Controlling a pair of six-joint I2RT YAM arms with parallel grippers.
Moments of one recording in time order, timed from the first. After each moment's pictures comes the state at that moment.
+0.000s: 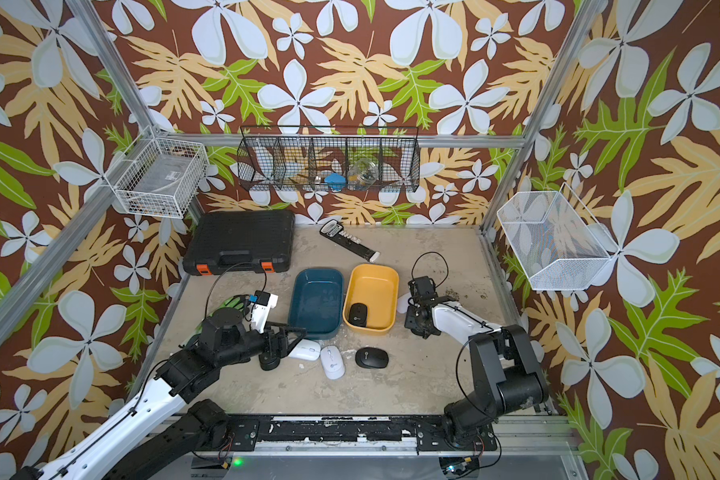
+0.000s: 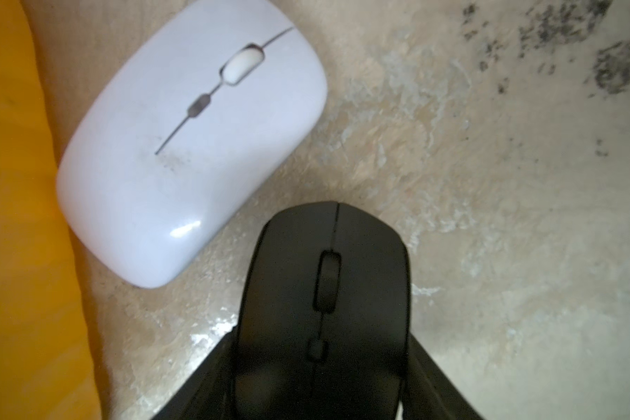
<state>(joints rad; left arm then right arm) -0.58 0.72 0.58 -0.36 0.32 -0.53 0.23 1.51 0.79 -0.51 0.17 0.47</state>
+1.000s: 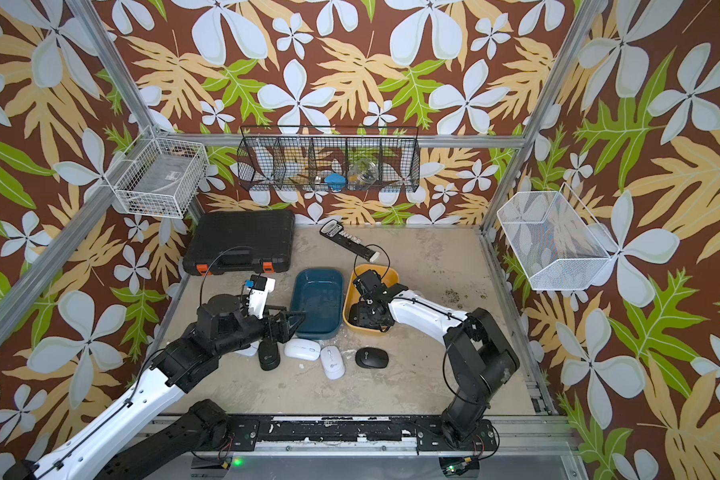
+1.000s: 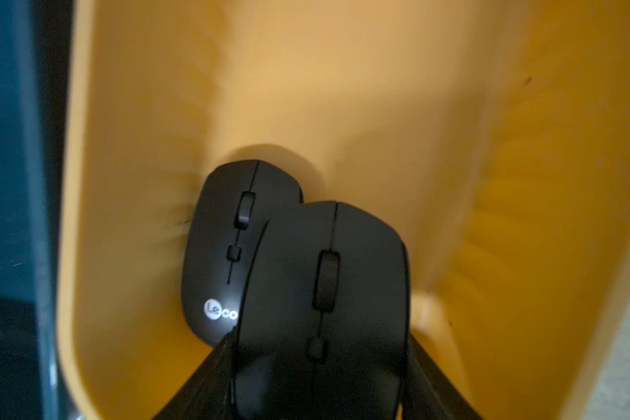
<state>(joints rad) -0.58 0.78 0.72 -0.37 0.23 -0.49 0.61 1.70 1.09 -0.60 0.10 0.60</state>
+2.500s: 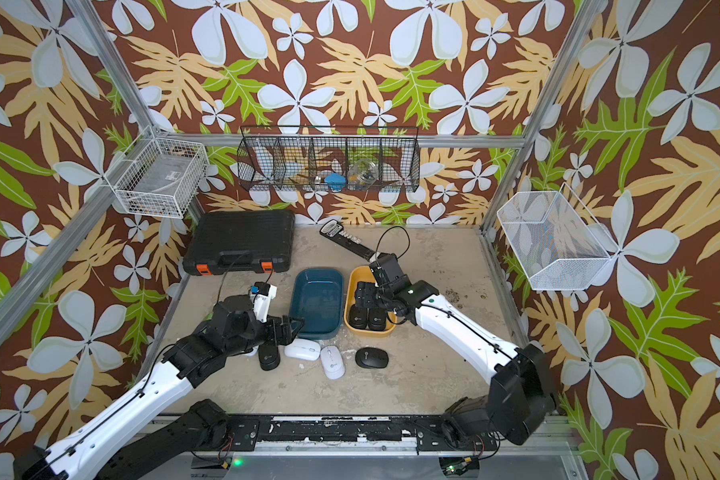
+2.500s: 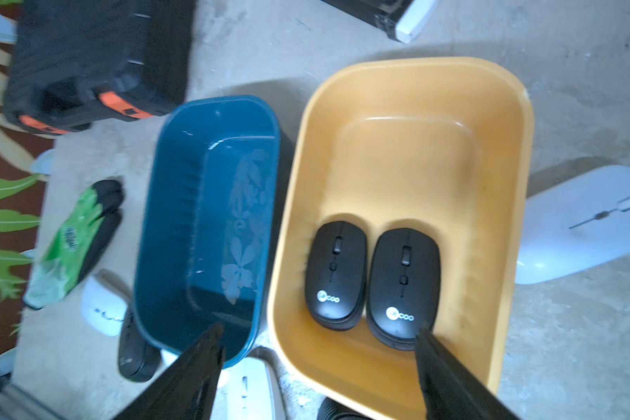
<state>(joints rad) -0.57 0.87 0.67 -0.49 0.12 -0.57 0.59 1.39 1.09 -0.55 -0.03 0.59</state>
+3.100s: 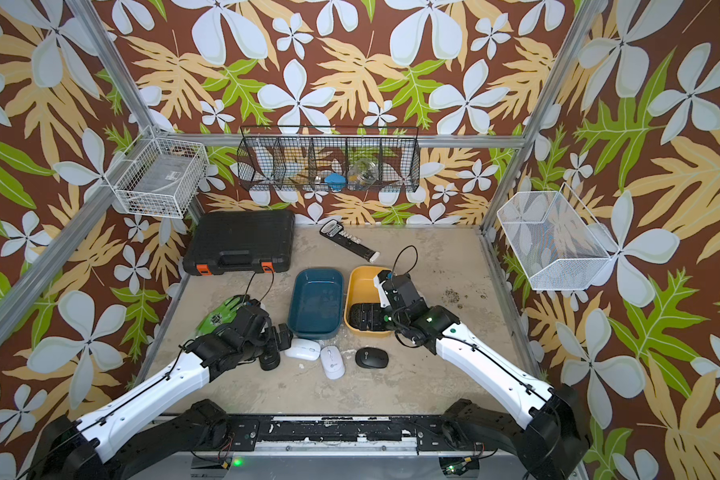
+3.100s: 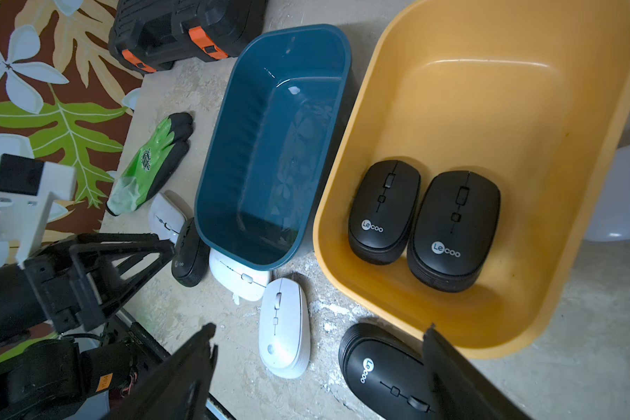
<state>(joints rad) -0.55 1.00 0.57 -0.57 -0.10 -0.79 0.62 1.16 0.89 -0.51 -0.17 0.54</state>
